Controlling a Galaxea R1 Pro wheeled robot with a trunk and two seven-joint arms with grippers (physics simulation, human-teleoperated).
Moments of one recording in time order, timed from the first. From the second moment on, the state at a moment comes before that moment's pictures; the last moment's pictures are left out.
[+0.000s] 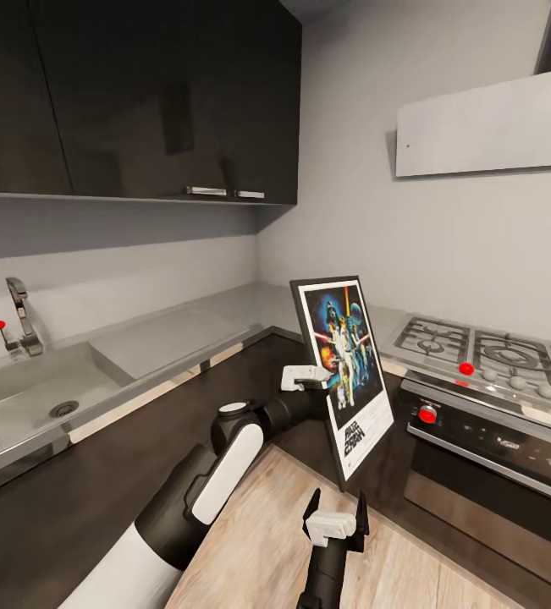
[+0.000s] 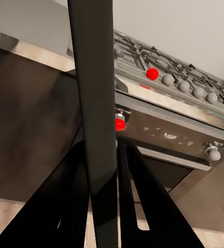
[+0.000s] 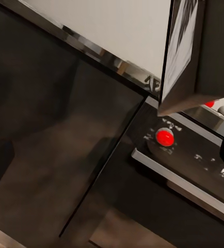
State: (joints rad) left arm -0.63 -0.17 -0.55 -1.35 0.70 0.62 0.10; right arm -0.32 0.17 0.85 -0.62 0.15 -0.15 -1.30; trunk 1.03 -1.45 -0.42
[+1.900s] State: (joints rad) left arm -0.58 -0.11 -0.75 -1.35 0.69 0.41 0.25; right arm -0.33 0.17 0.85 -0.62 0.15 -0.15 -1.30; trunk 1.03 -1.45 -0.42
